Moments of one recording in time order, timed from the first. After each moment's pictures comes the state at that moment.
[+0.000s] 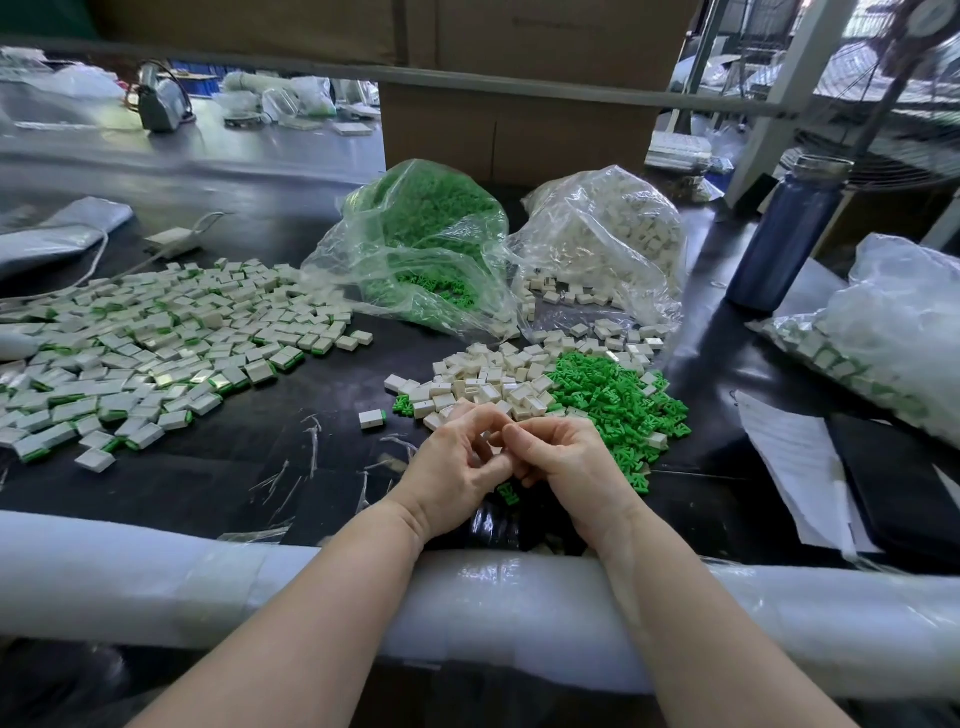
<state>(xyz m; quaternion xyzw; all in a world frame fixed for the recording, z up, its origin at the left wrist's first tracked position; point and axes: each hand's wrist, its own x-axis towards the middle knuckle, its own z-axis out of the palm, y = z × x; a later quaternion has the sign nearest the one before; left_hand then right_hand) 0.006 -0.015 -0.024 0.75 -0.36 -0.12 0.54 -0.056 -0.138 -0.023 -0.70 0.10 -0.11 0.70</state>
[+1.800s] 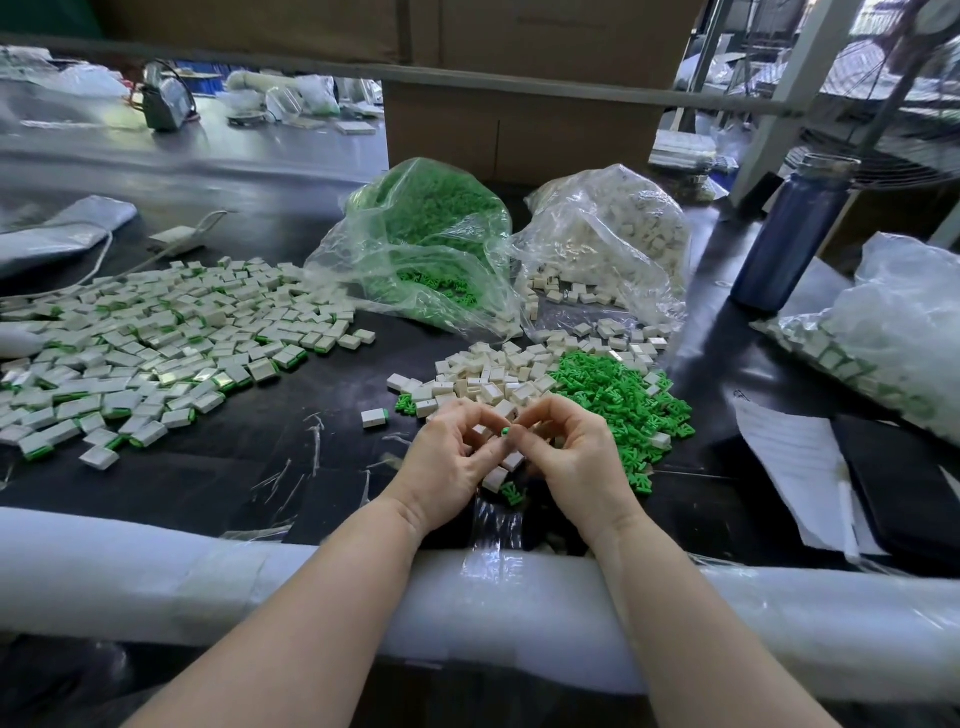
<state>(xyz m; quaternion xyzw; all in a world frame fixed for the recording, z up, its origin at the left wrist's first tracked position) 0.009 -0.016 -0.023 0.75 -0.31 -0.12 0.58 -0.059 -0.136 -0.019 -0.77 0.10 -0.22 0.59</state>
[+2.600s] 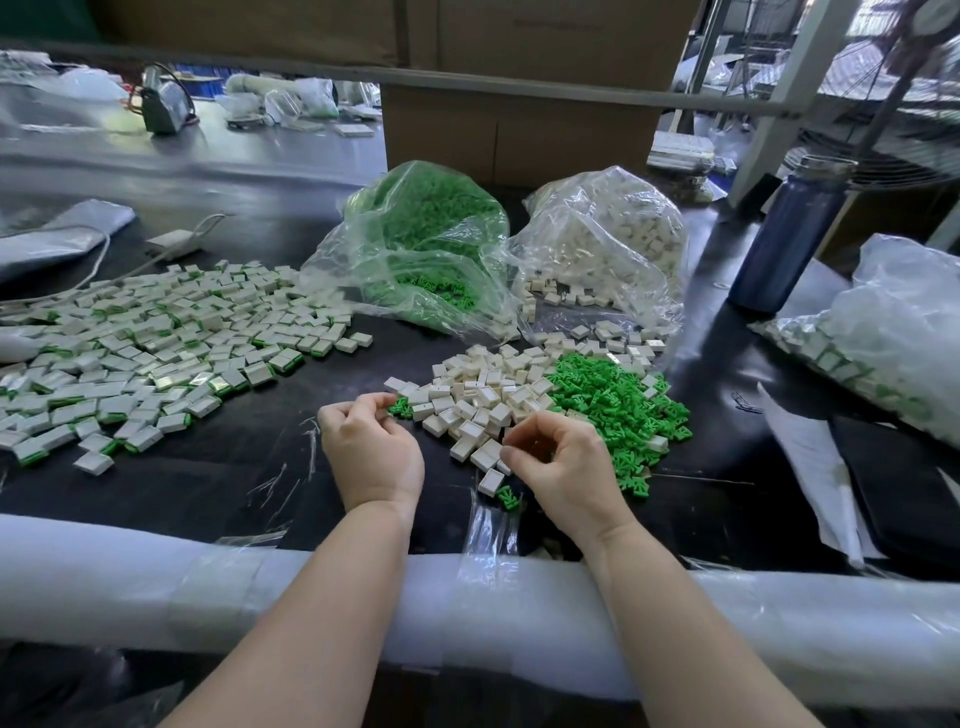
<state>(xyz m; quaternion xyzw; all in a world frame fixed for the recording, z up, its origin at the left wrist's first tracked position) 0.024 -0.005 -0.029 0.84 0.02 0.17 0.52 -0.059 -0.136 -0.025 -0.85 0.13 -0.21 0.46</state>
